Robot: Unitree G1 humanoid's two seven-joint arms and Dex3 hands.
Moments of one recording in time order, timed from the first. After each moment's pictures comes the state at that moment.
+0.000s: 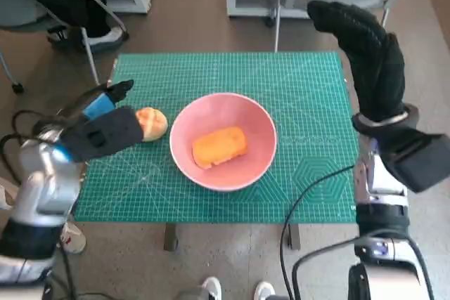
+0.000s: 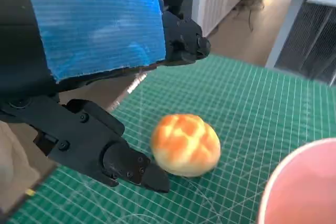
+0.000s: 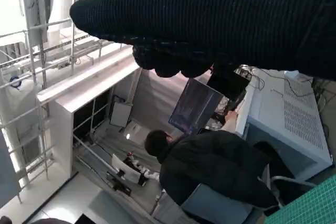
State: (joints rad) left arm -0.62 0.68 -0.21 0.24 0.55 0.43 -0.45; right arm -0.81 -0.23 -0.13 0.56 0.20 -0.68 0.40
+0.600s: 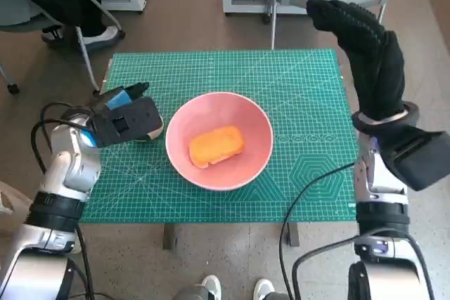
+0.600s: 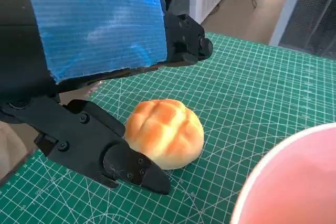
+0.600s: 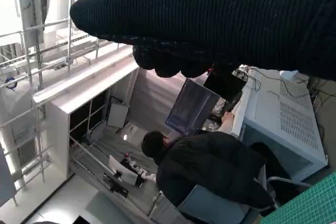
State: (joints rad) left arm -0.75 0.61 -0.28 0.51 0.55 0.35 -0.40; right arm -0.81 -0.23 -0.13 0.56 0.20 -0.68 0.41
